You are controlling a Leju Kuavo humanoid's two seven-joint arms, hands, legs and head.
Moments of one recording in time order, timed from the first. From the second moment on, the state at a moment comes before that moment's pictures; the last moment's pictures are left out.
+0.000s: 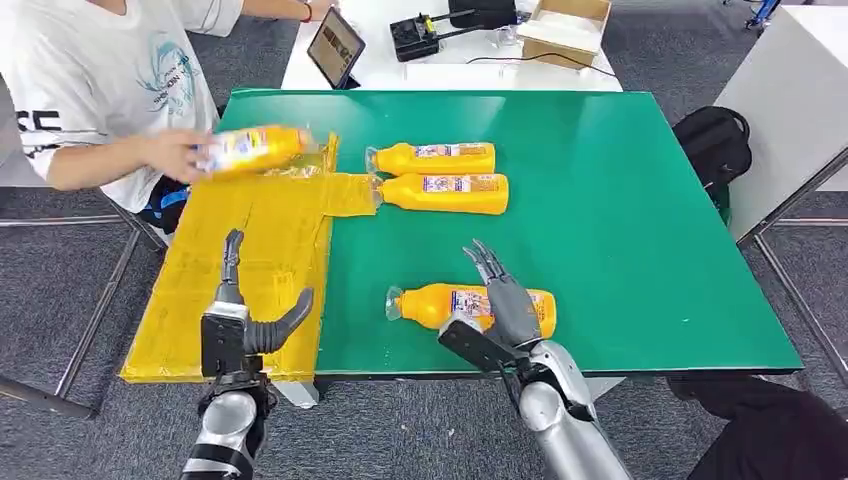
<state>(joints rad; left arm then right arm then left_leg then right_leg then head) -0.13 -0.24 -0.10 -1.28 -0.34 0.35 -0.61 -0.20 0.05 0.27 -1.22 0.67 -0.17 -0.17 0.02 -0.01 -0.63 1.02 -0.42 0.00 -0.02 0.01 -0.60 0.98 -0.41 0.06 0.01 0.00</state>
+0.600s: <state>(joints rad) -0.13 -0.24 -0.10 -1.25 -0.39 0.35 -0.61 -0.26 0.02 0.33 -1.07 0.69 -0.10 -0.13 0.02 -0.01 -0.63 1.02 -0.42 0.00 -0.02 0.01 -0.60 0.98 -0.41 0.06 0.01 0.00</state>
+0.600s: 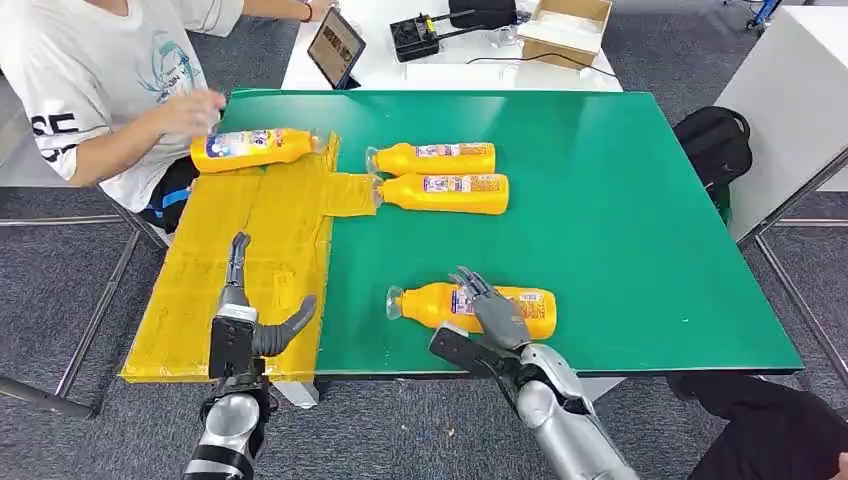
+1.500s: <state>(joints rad) -0.13 -0.24 -0.07 -1.15 -0.39 0.34 -0.61 -0.33 -0.07 0.34 -1.03 0.72 -0.03 -0.06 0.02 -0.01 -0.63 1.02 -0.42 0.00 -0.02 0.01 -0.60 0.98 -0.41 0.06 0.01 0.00</state>
